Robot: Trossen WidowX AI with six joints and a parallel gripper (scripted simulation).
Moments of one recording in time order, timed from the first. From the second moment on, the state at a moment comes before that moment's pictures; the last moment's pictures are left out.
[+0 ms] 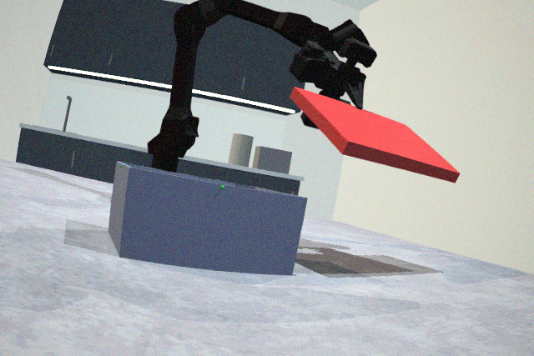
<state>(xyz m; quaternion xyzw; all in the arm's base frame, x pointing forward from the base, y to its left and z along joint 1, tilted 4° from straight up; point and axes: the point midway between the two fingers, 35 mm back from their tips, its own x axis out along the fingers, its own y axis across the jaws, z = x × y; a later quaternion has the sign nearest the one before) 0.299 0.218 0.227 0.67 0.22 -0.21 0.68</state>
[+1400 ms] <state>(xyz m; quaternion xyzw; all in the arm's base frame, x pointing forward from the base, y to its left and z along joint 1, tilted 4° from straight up) 0.299 0.236 0.204 0.68 0.22 -0.21 0.67</state>
